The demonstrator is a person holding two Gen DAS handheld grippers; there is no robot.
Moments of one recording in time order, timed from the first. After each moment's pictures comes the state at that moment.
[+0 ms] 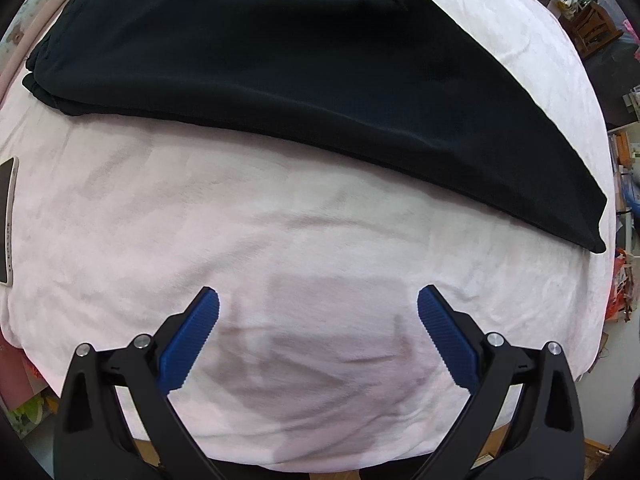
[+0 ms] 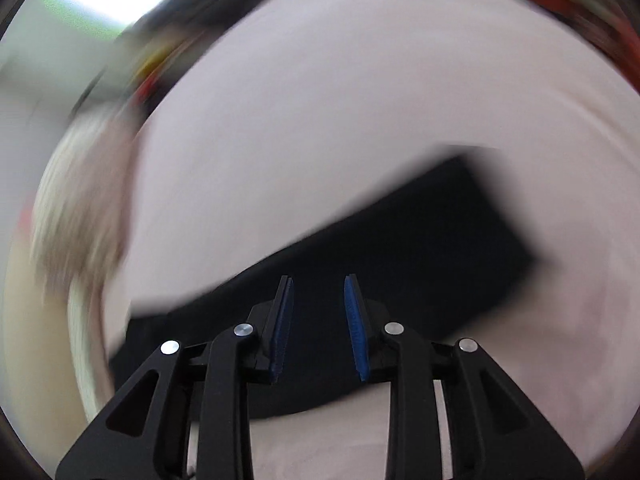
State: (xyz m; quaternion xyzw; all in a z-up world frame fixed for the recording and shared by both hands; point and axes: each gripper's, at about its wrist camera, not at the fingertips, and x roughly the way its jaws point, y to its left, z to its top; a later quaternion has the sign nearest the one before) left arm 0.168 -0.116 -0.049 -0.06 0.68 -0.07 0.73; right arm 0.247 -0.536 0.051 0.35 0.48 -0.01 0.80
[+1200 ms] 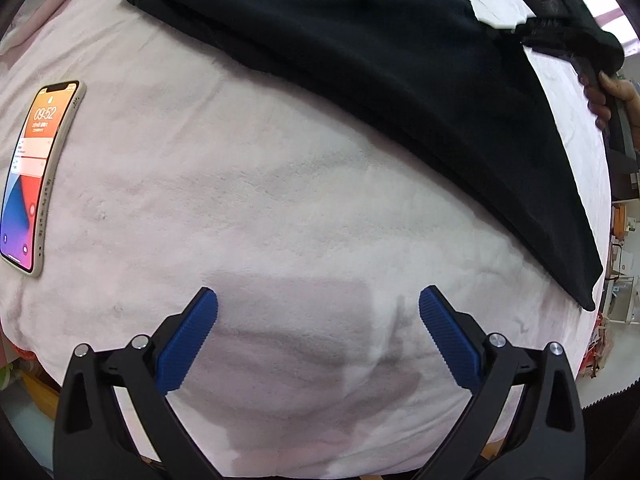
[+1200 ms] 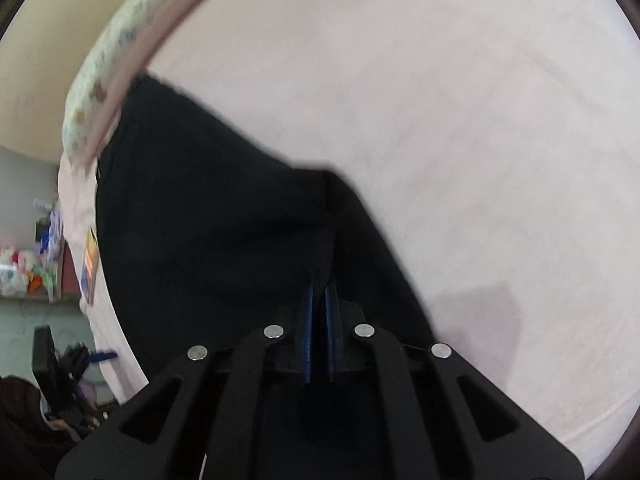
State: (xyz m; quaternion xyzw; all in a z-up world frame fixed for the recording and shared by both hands) left arm 0.168 0.034 -0.062 -0.15 0.67 -0.02 0.72; right arm 0.518 -0.179 -0.003 -0.02 0.63 0.31 0.71
